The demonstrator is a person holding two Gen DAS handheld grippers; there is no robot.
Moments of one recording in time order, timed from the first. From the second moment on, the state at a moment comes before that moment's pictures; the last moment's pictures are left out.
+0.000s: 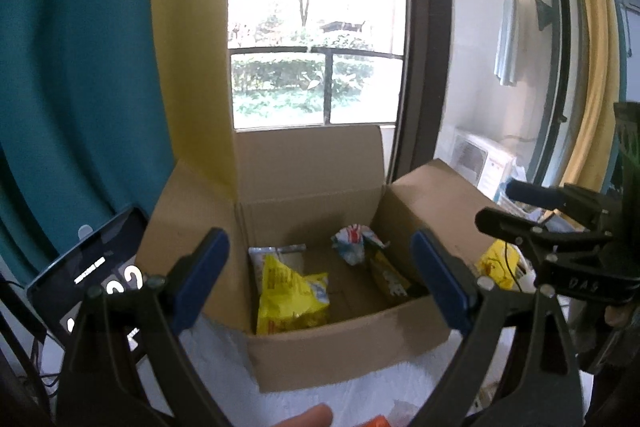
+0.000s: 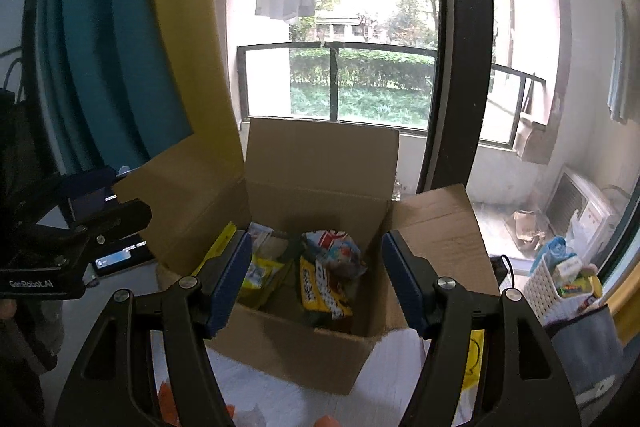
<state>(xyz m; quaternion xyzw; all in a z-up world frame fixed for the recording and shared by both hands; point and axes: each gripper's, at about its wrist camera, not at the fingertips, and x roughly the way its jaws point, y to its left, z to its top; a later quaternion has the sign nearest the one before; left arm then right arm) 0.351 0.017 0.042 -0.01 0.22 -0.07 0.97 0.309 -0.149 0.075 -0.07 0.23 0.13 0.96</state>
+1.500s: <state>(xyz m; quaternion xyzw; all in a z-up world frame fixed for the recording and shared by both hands) 0.199 0.030 -0.085 -0.03 0.37 -0.08 0.93 0.163 -0.188 -0.026 -0.05 0.32 0.11 0.94</state>
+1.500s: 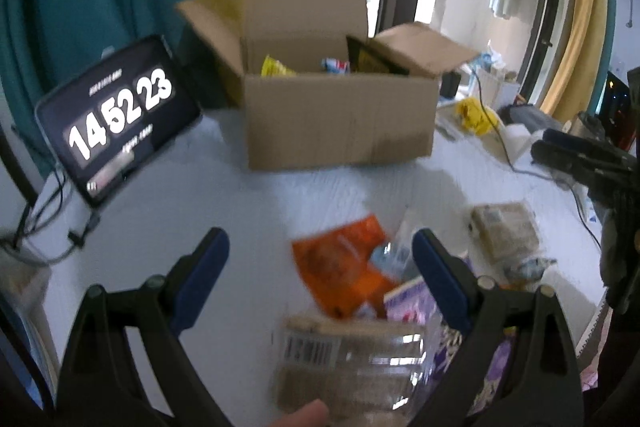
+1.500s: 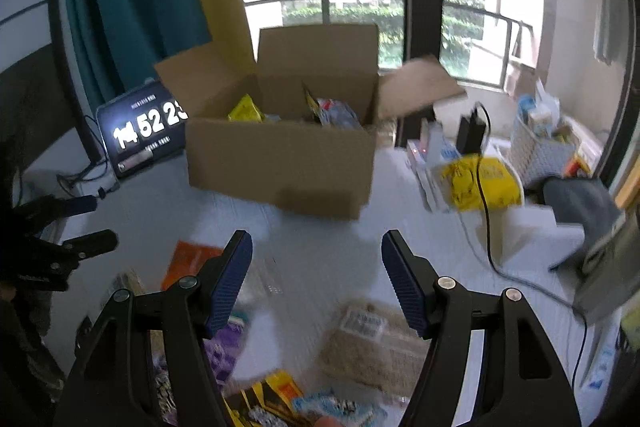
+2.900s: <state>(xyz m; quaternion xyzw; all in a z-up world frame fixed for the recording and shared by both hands) 0.202 0.032 -0.161 -0.02 0.48 -0.15 0.86 0.115 -0.233 -0.146 0.07 0.46 0.11 0.88</state>
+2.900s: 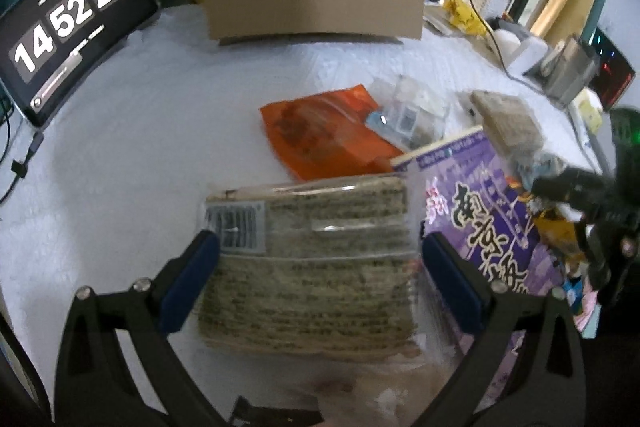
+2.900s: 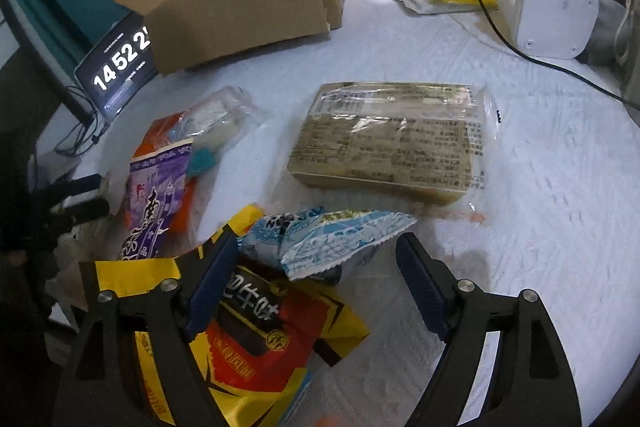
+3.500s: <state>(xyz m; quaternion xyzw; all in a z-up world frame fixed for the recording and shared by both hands) 0.206 0.061 -0.148 -0.02 0.46 -0.17 0.87 0.119 -0.223 -0.095 0.04 0.39 0.12 0.91</state>
